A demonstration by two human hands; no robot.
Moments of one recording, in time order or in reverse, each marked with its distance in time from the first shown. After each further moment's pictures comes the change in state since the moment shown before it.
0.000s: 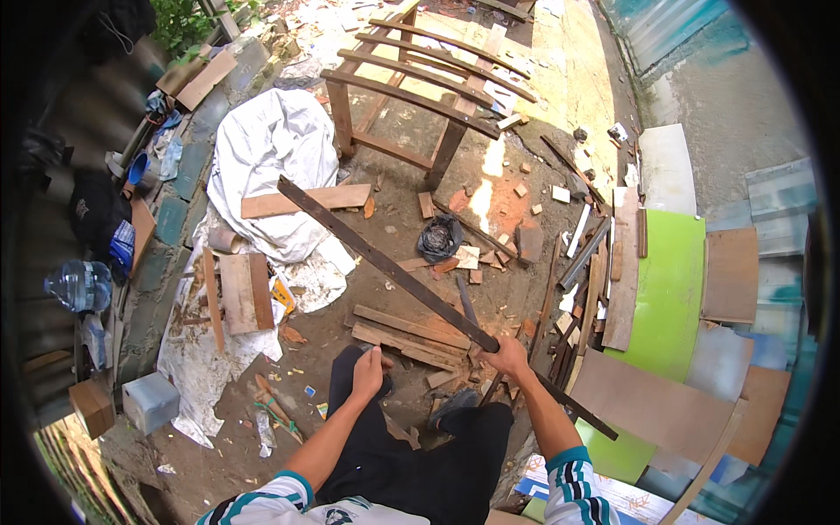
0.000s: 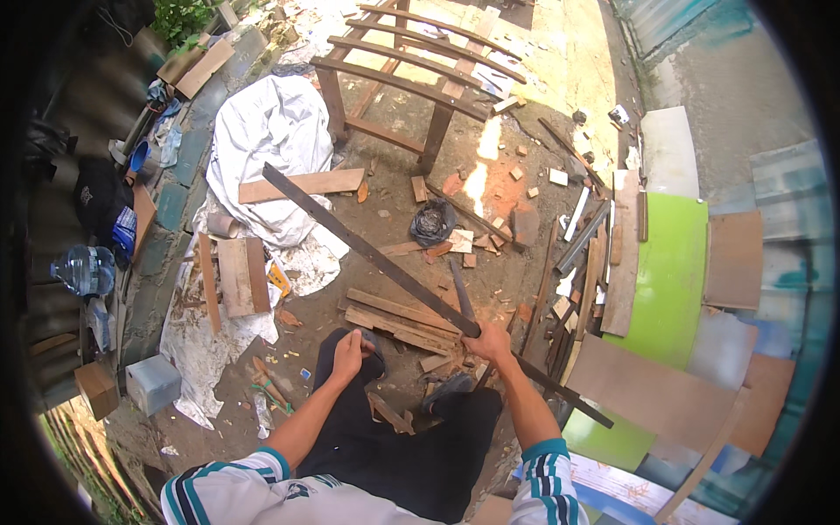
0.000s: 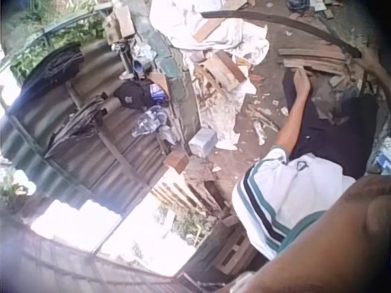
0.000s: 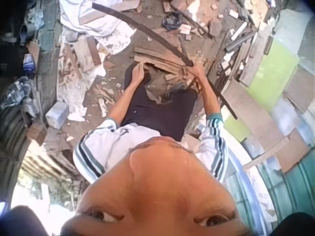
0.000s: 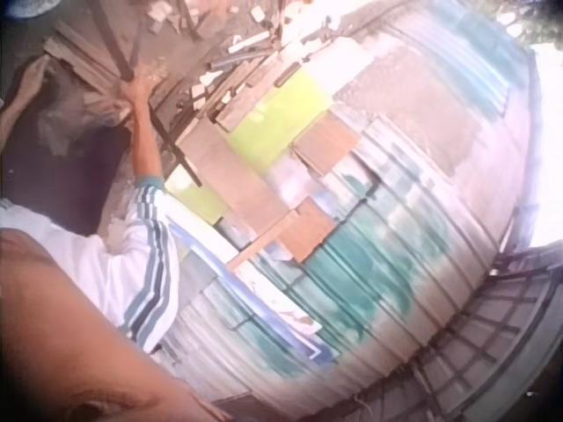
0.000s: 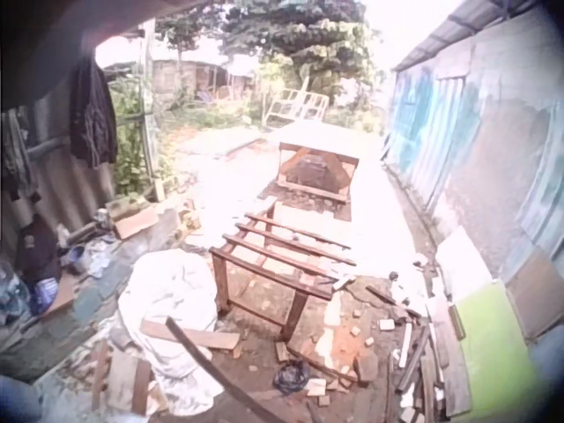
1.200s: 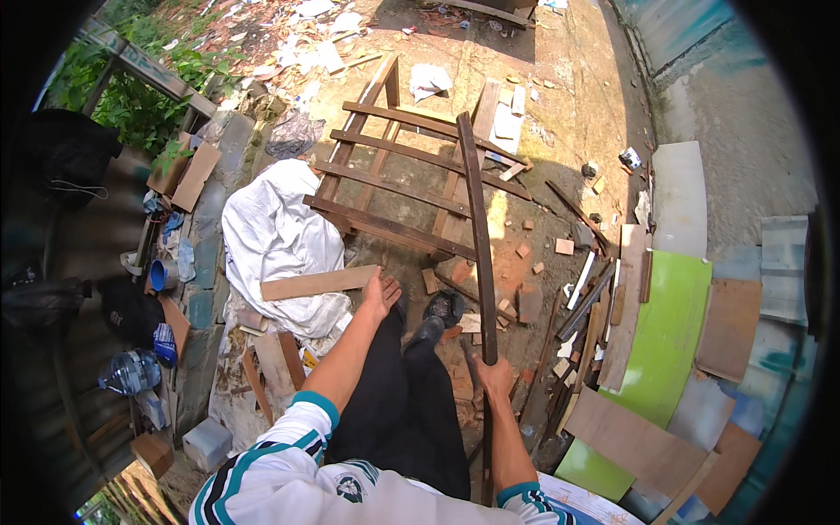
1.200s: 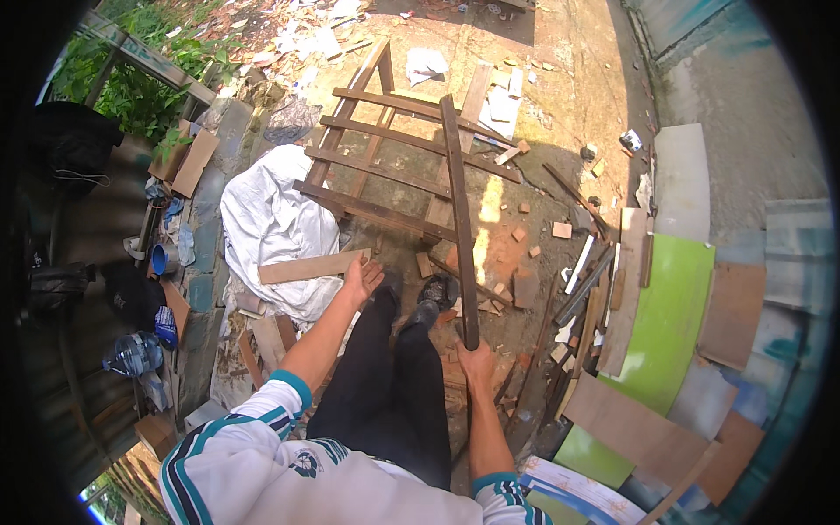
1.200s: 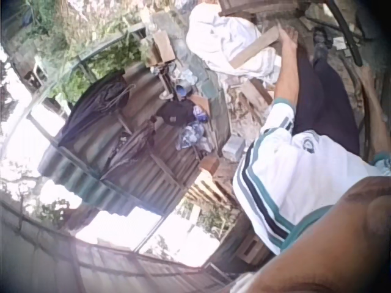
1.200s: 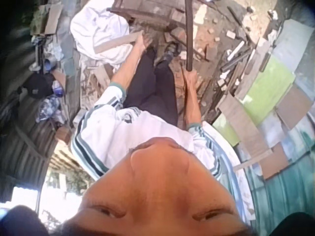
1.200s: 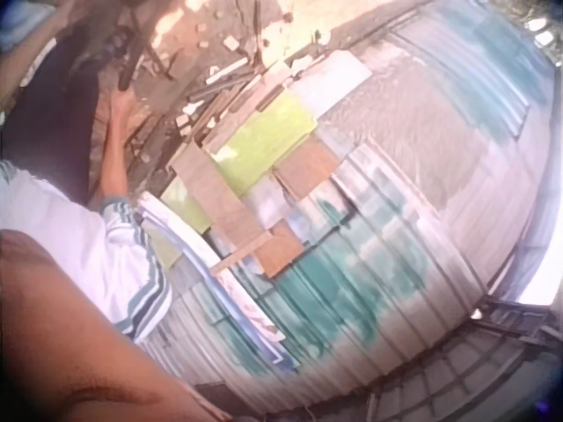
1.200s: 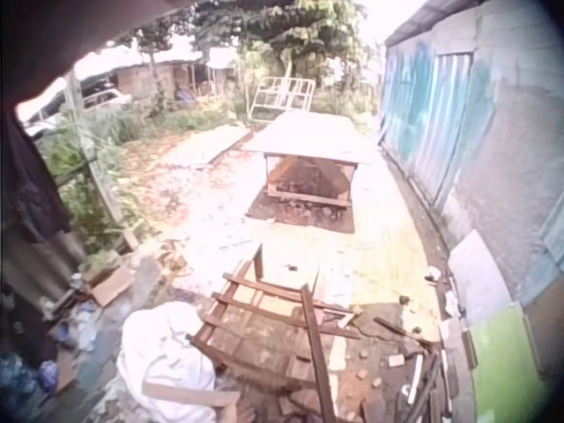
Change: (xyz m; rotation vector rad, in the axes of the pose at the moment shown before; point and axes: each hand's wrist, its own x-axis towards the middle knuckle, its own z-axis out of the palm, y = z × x) left_hand 0.392 0.449 0.021 -0.728 0.102 -0.463; right_hand 0.179 -0.185 -0.255 0.397 0.248 0.458
